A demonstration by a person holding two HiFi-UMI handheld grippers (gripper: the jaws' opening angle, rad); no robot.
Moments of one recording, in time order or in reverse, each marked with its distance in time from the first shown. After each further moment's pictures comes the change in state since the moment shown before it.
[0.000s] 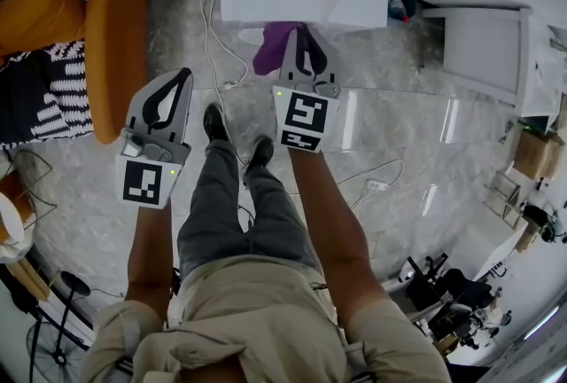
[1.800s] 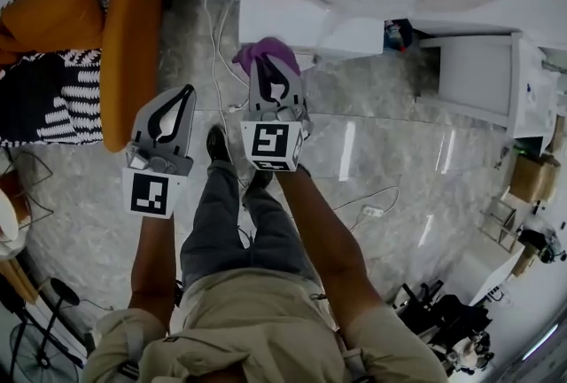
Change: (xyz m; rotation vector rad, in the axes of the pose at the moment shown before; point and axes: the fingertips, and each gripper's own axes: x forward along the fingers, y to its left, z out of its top) left arm -0.031 0.016 0.019 0.013 0.019 0.092; right arm -0.012 0.092 0.026 -0.215 -0.076 0.207
